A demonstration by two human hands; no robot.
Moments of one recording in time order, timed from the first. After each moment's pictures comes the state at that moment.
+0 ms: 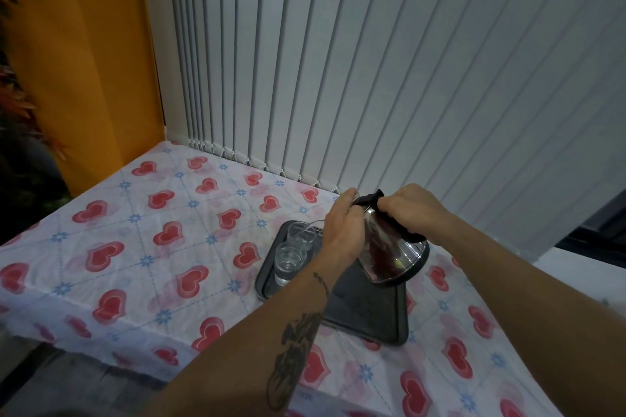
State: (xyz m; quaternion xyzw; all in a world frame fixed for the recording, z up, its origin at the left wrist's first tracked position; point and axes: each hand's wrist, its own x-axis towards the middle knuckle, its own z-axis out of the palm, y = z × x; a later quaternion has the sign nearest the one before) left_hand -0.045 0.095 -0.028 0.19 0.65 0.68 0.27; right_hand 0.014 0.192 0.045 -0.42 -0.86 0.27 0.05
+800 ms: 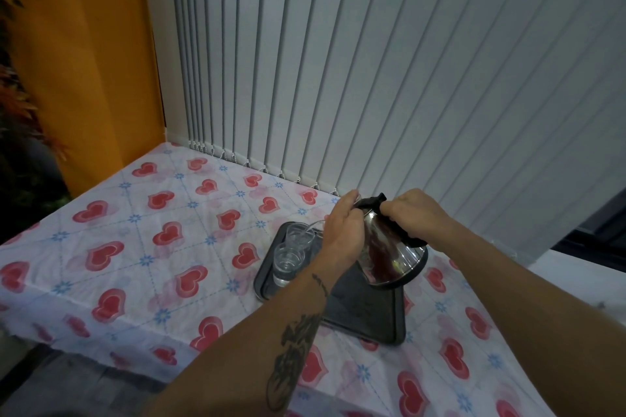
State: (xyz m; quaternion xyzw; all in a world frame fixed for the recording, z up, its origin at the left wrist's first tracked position) left_hand -0.038 0.093 -0.028 0.19 0.65 0.68 0.28; right_hand 0.025 0.194 0.043 -0.42 -0.86 0.30 0.06
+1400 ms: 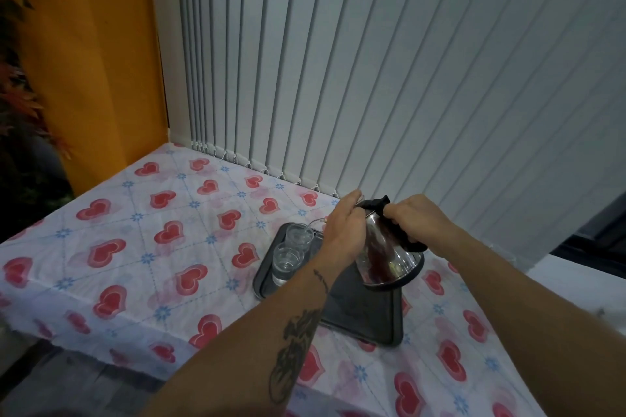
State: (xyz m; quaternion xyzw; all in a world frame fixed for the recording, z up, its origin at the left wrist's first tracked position) left_hand -0.036 0.093 -0.021 0.22 0.65 0.67 0.27; right_hand 0.034 0.195 0.042 -0.42 -0.84 0.34 0.09
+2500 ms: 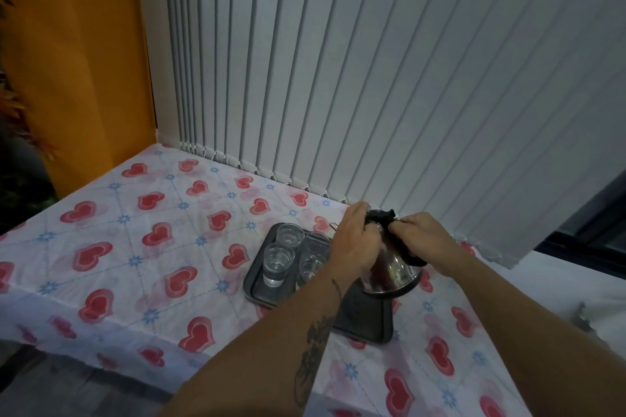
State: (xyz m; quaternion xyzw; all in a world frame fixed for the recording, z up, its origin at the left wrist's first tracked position) left_hand -0.009 0.110 -0.030 0.31 0.71 0.60 0.22; right_hand 0.067 0.213 0.019 -0.42 -0.85 0.32 0.09
